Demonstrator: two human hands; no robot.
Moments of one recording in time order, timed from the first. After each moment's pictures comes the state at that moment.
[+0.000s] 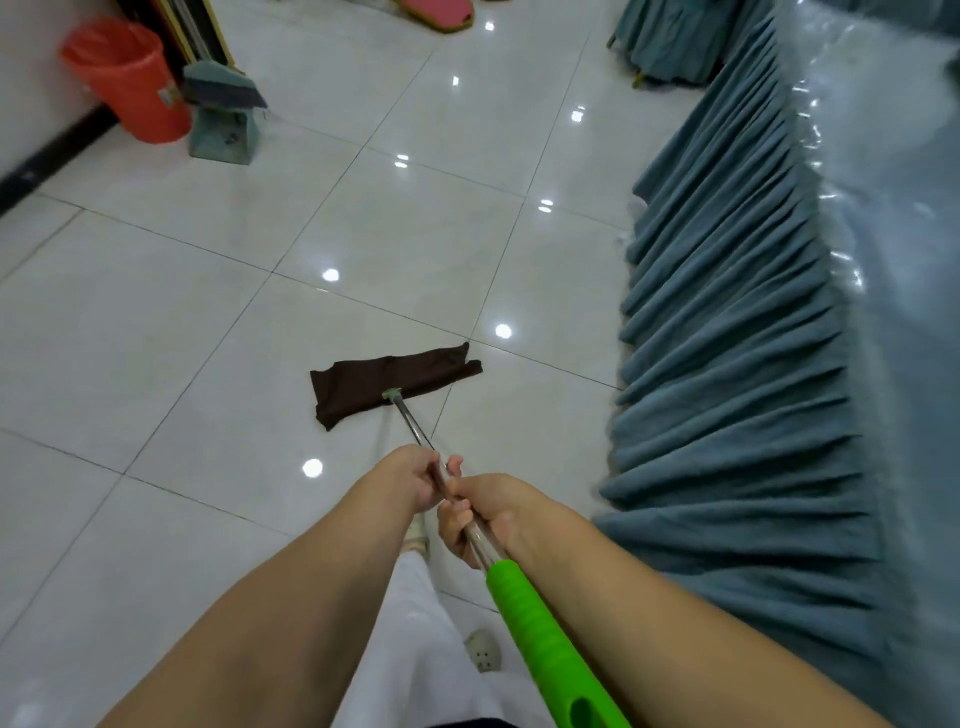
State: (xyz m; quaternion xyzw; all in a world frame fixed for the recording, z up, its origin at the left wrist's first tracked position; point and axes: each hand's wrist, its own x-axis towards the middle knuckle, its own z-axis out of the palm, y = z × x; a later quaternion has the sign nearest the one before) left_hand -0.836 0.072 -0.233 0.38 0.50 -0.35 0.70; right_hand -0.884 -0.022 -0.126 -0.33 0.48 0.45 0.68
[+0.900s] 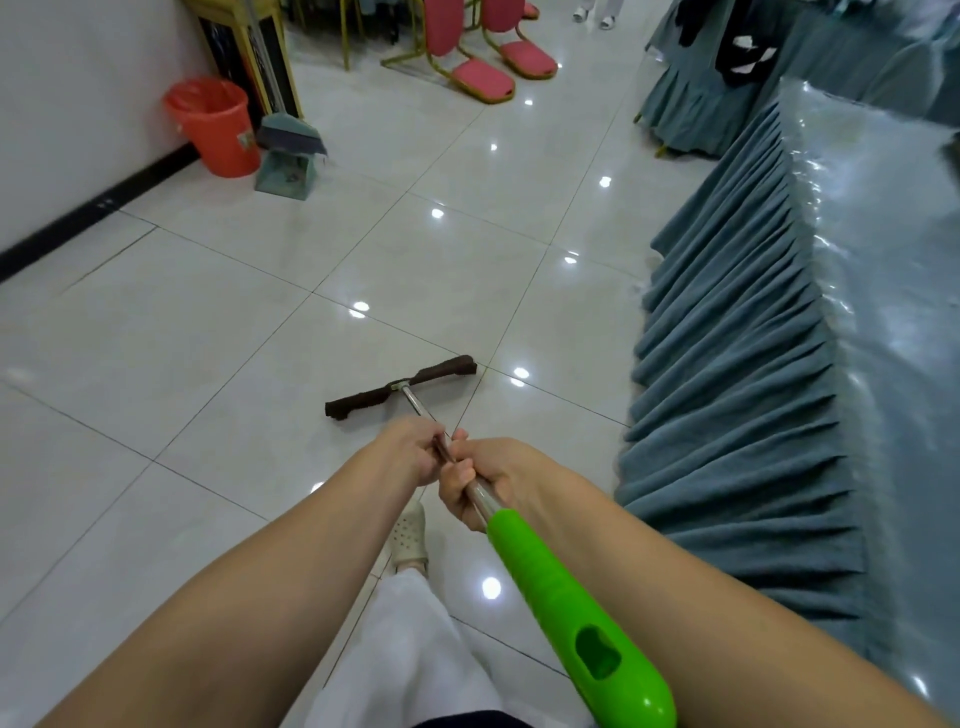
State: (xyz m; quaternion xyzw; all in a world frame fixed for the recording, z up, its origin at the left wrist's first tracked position) left_hand -0.875 0.072 -0.162 0.42 0.46 -0.30 0.72; right_hand -0.920 -0.018 -0.076 -0.37 0.43 0.41 0.72
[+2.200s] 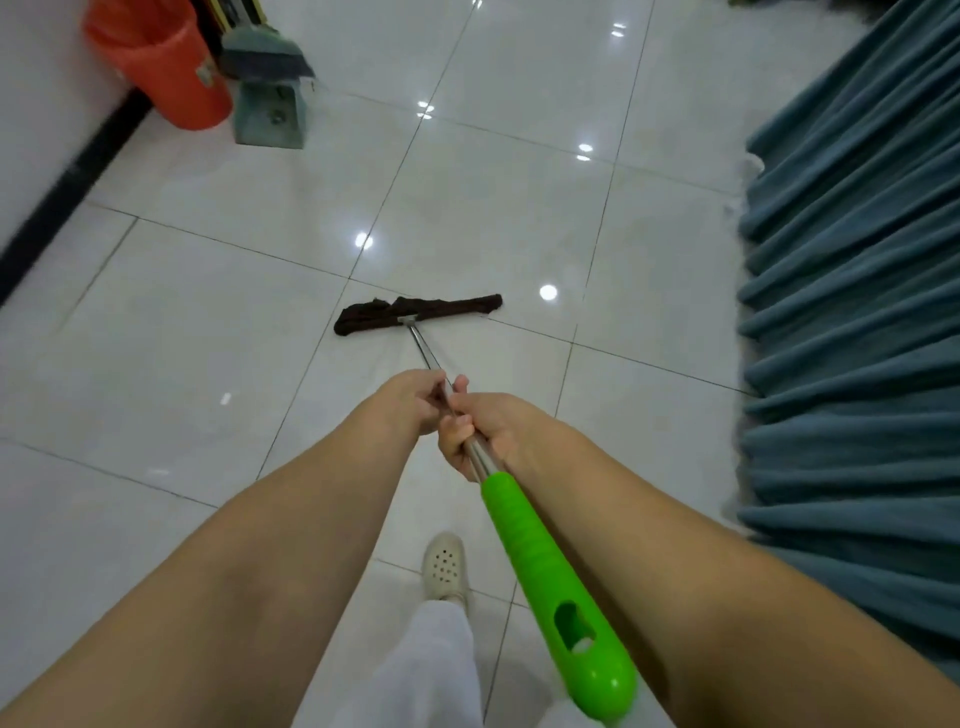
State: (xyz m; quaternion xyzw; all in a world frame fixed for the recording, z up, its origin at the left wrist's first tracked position) left_hand -0.565 0.383 -0.252 0.36 0.52 -0.35 0.69; right_hand -0.613 0.292 -0.168 -0.27 0.48 0.39 0.73
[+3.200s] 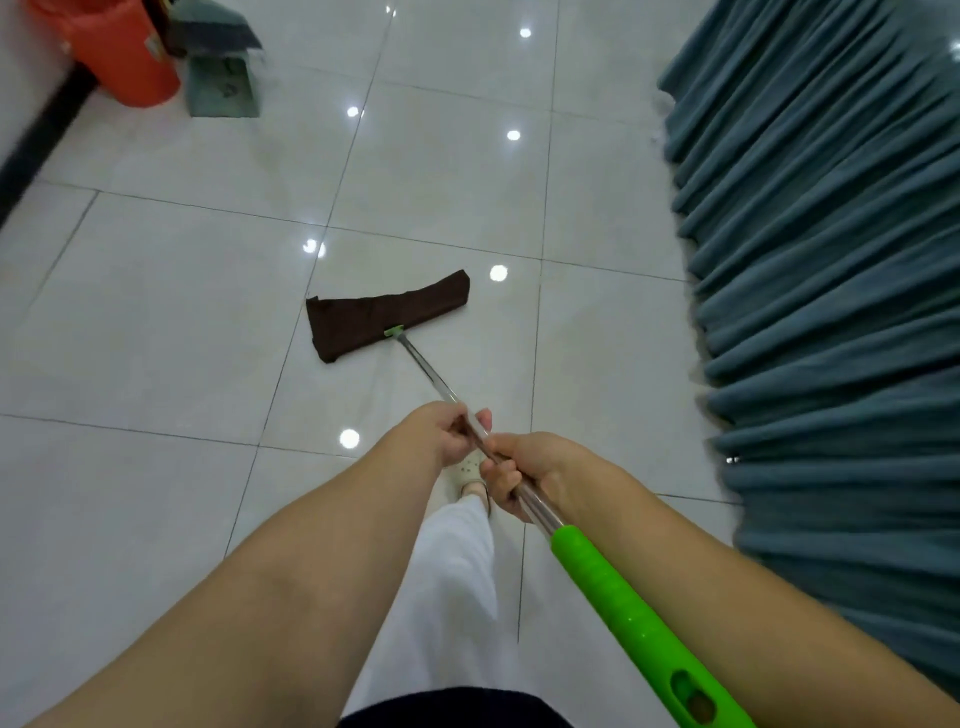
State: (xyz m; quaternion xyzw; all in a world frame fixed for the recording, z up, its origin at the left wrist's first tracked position) left_hand -0.913 0.465 -0.280 0.34 0.48 -0.39 0.71; right_hand -0.981 0.364 -0.197 -0.36 0.50 0.40 0.68
